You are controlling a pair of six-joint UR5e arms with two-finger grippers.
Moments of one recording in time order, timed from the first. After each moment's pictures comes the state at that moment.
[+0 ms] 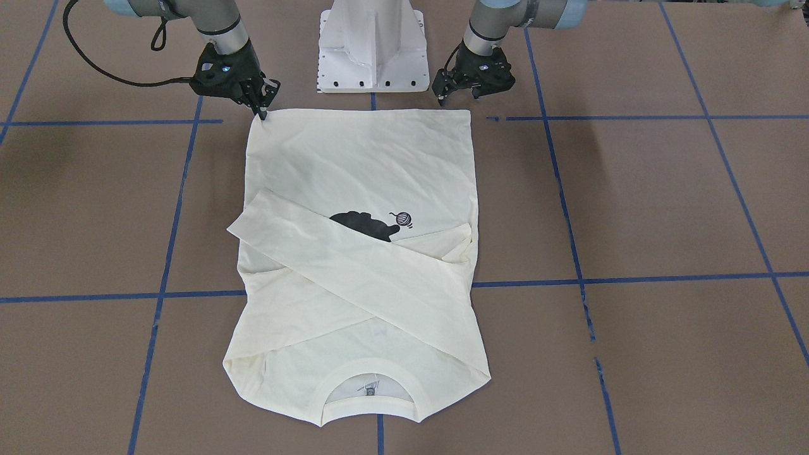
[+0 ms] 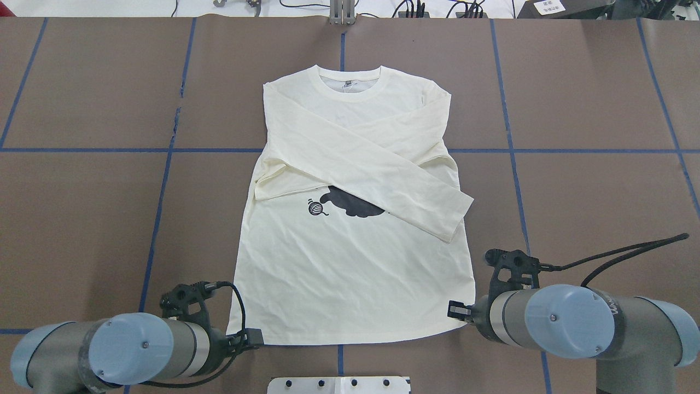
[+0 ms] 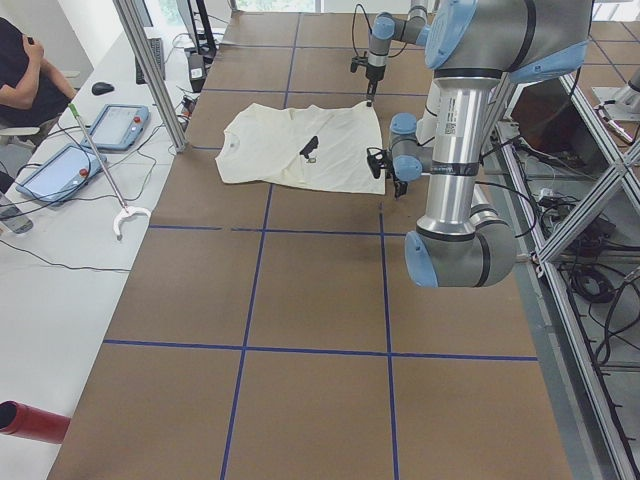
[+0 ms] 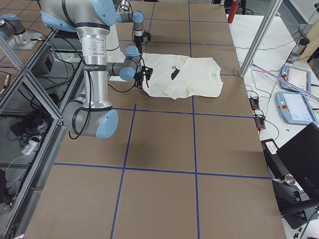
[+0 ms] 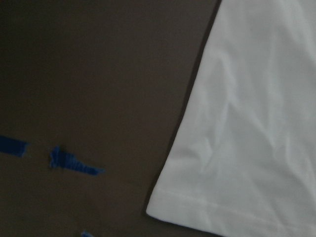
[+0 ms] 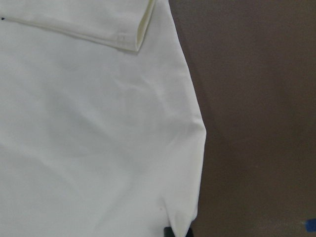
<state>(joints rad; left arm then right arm) -0.10 -1.76 -2.01 -1.85 -1.68 -1.84 0.21 -1.51 2.15 -1.35 1.64 1.66</state>
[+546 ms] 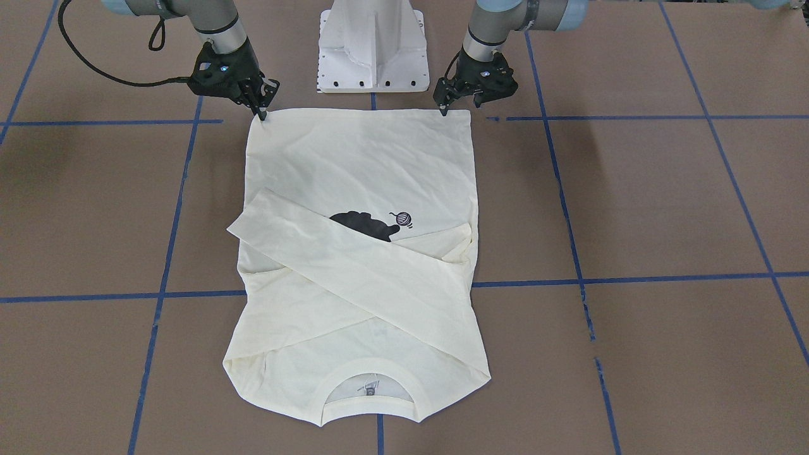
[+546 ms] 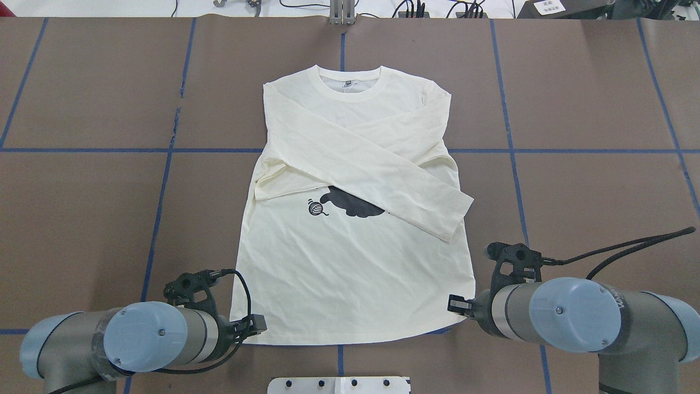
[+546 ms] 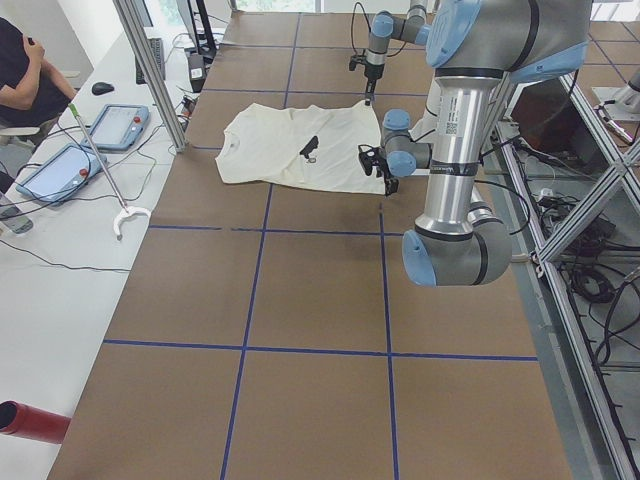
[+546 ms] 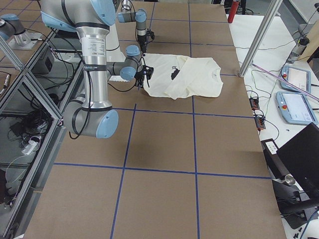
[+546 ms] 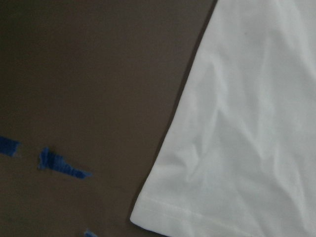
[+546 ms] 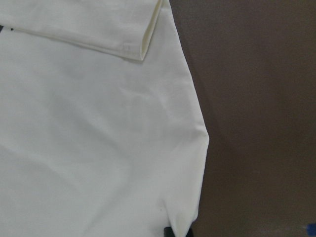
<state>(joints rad) -0.16 -1.77 -2.01 -1.82 -1.67 -1.80 0.22 -1.51 2.15 -1.35 1.65 1.66</state>
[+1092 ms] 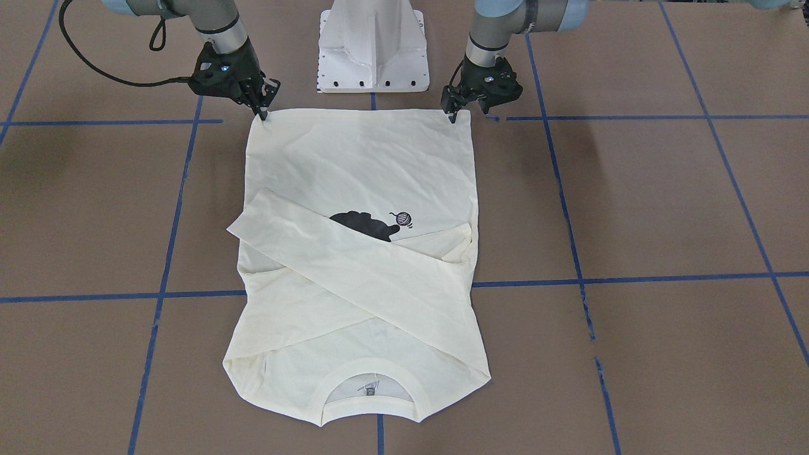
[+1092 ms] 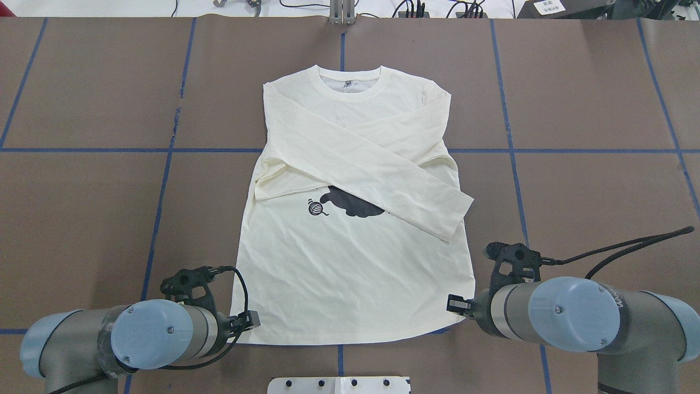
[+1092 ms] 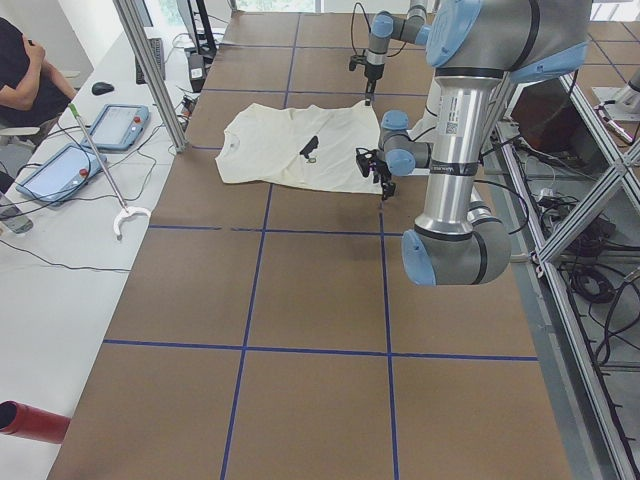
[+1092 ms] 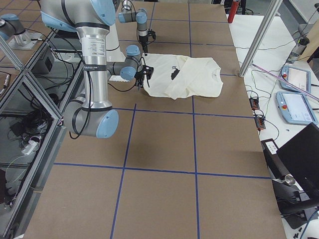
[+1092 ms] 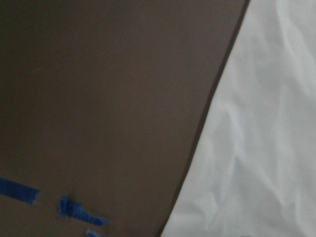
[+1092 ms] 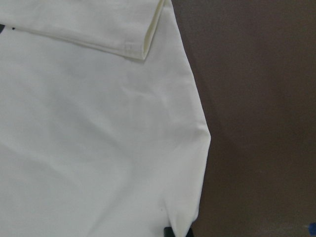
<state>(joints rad) -0.16 -1.78 -2.01 -1.74 -1.65 -1.79 0.22 -1.51 2.15 -1.35 1.65 1.66</state>
